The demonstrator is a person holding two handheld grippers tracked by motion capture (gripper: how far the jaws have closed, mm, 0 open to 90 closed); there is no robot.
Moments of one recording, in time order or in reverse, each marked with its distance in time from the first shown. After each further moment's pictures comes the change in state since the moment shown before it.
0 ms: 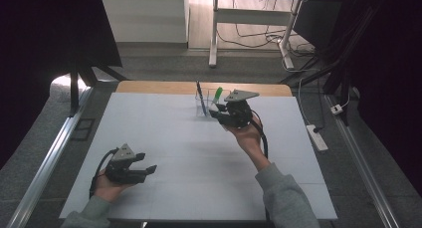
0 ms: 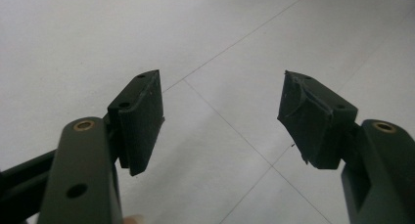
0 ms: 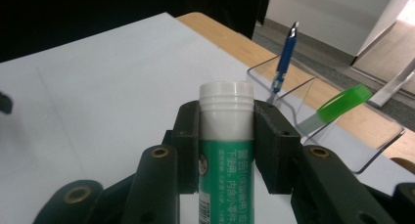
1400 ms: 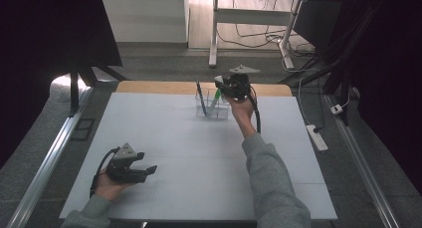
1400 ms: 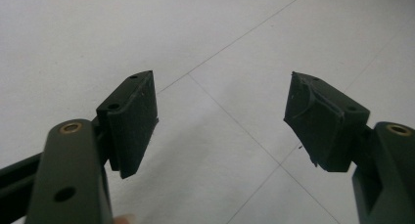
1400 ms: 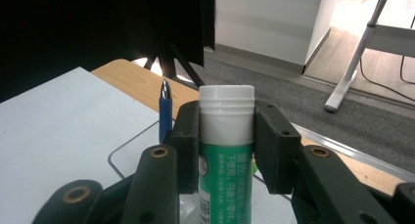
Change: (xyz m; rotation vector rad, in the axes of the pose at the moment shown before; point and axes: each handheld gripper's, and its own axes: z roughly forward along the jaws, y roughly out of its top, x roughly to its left) left arm 0.004 0.000 0.005 0.028 0.000 -0.012; right arm -0.087 0.019 0.063 -0.116 -0.163 0.161
